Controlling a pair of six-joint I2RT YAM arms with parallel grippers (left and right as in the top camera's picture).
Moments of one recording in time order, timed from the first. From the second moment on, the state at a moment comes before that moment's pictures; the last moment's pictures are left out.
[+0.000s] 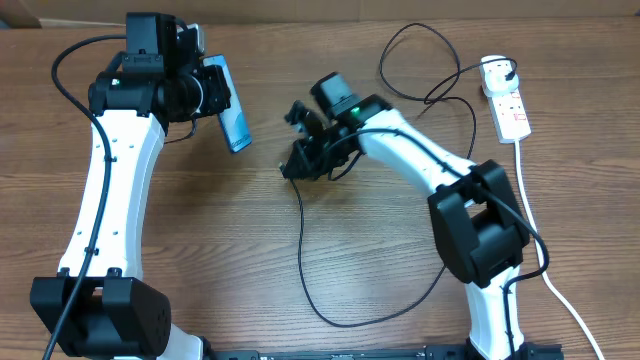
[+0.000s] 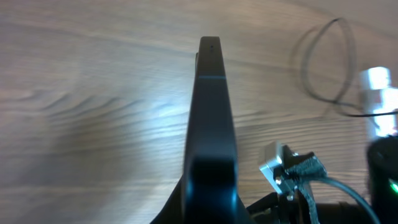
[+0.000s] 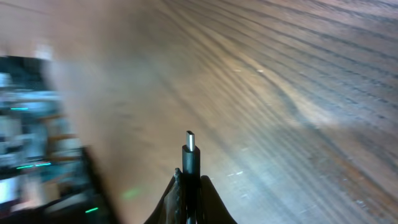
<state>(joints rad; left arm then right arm) -0.03 1.71 1.66 -0.91 0.29 -0.28 0.53 2.17 1.68 -0.76 -0.76 0.15</state>
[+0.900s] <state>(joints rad) 0.14 1.80 1.66 -0.33 0.97 -0.68 0.35 2.17 1.68 -0.78 -1.56 0.09</state>
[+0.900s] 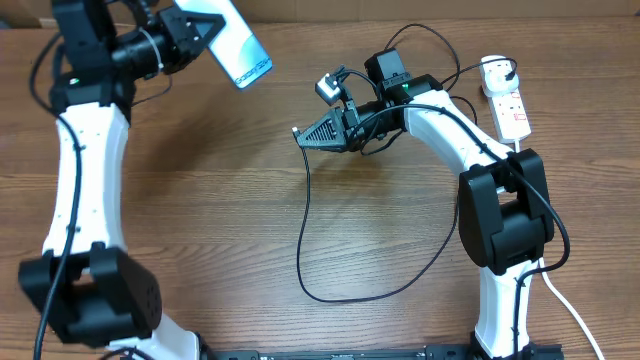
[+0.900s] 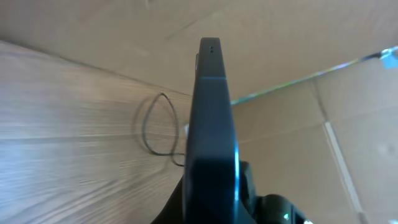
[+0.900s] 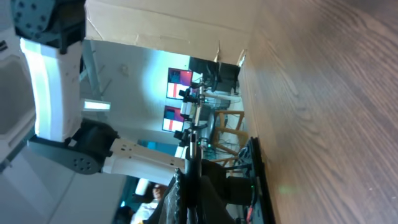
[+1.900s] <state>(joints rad) 0.09 2.12 1.66 0.07 1.39 -1.11 0.36 2.17 1.68 -0.74 -1.56 0.09</state>
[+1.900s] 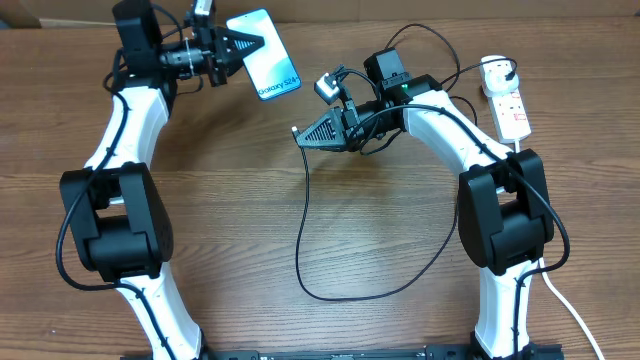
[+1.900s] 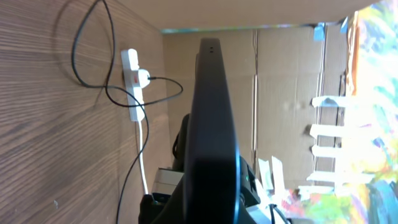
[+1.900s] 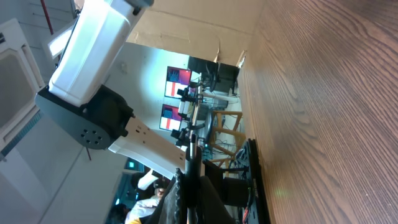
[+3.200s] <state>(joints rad) 0.06 2.12 1.66 -0.16 1.42 -0.86 0.36 2.17 1.68 -0.61 -1.56 0.18</state>
